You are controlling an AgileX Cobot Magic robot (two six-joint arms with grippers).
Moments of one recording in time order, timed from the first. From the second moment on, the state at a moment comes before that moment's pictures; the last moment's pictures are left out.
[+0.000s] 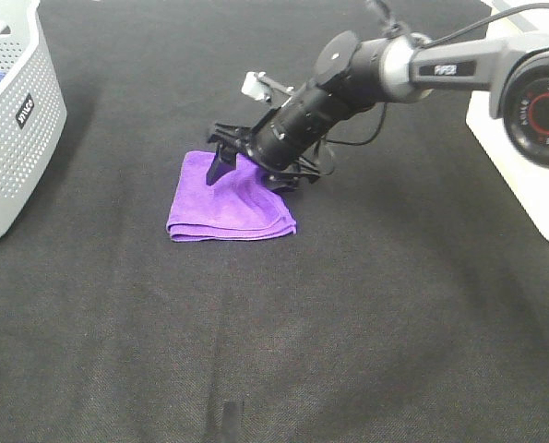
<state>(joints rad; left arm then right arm) 0.00 0.00 -0.51 -0.08 1.04 0.15 0.46 2.51 -1.94 0.65 0.69 -0.14</state>
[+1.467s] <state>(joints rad) 0.00 0.00 -0.51 -0.08 1.05 0.15 -0.10 1.85 -1.93 0.33 0.94 -0.19</state>
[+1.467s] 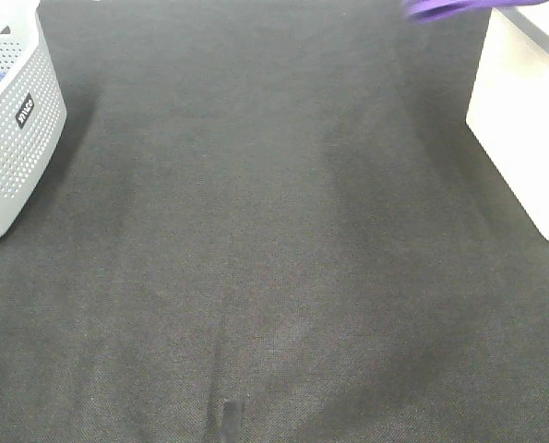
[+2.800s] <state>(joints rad) 0.00 0.00 -0.51 -0.08 1.05 0.15 -0.33 1.97 -1.93 0.21 0.91 -0.24</state>
